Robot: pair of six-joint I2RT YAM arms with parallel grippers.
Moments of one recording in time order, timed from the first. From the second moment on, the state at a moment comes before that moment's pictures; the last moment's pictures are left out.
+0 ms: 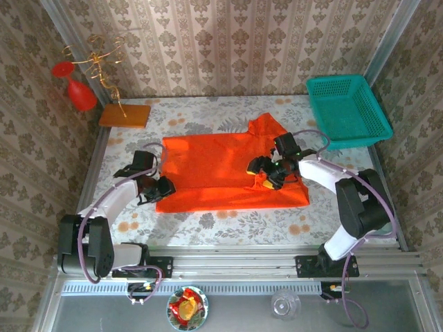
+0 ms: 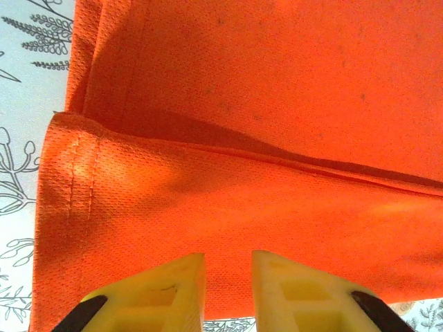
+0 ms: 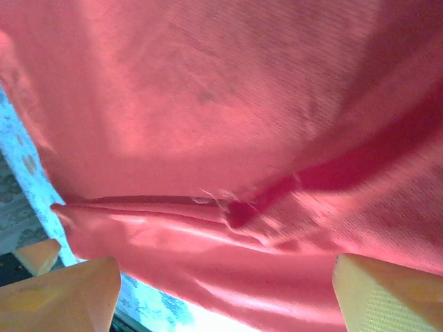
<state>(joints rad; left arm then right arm) -0.18 1.29 0.71 -0.65 0.32 -0.51 0.33 1.68 0.96 -0.32 -0.52 0.87</state>
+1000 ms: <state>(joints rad) -0.18 1.55 0.80 -0.64 0.29 -0.45 0.07 1.58 0.88 -0.49 -0.46 0.70</state>
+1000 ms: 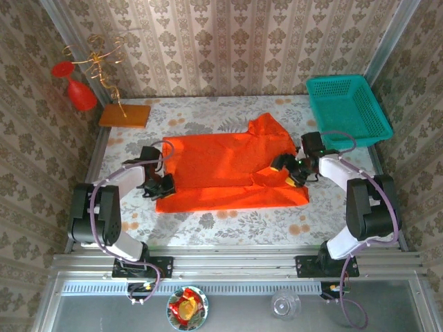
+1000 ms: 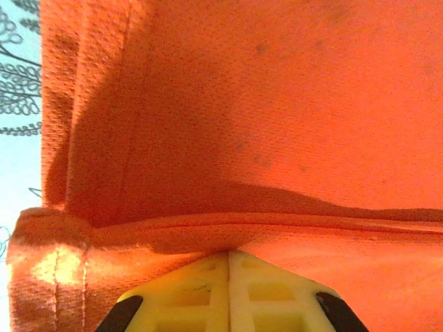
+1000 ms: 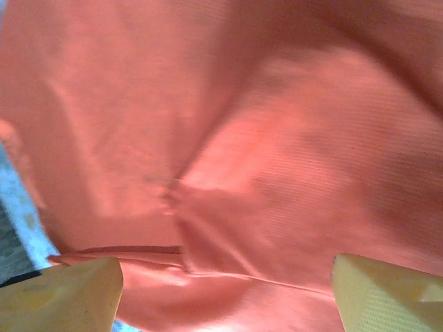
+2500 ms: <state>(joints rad) -0.19 1.32 0.60 -0.66 0.24 -0.65 -0.03 1.23 0.63 -0.81 -0.19 0.88</state>
